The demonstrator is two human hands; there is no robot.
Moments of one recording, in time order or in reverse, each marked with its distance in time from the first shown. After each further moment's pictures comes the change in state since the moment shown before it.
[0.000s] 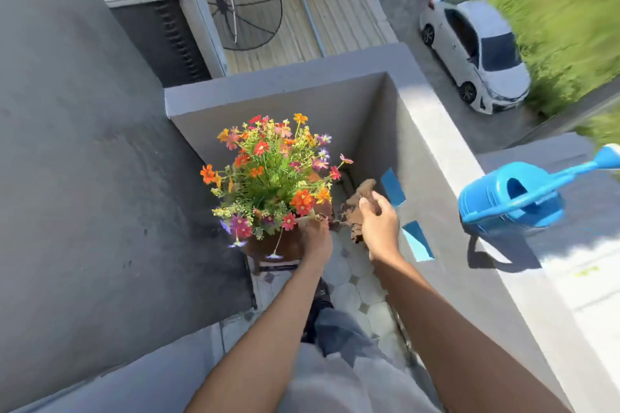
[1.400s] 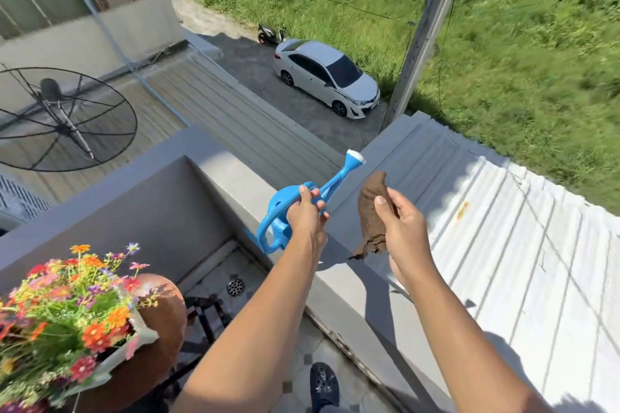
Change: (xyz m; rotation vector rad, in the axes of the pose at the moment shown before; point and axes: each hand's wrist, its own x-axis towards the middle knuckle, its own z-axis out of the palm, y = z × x) left_hand -0.189 0.112 0.331 -0.426 -0.486 0.083; right_hand 0.012 -0.011 -0.388 0.474 0.368 -0.128
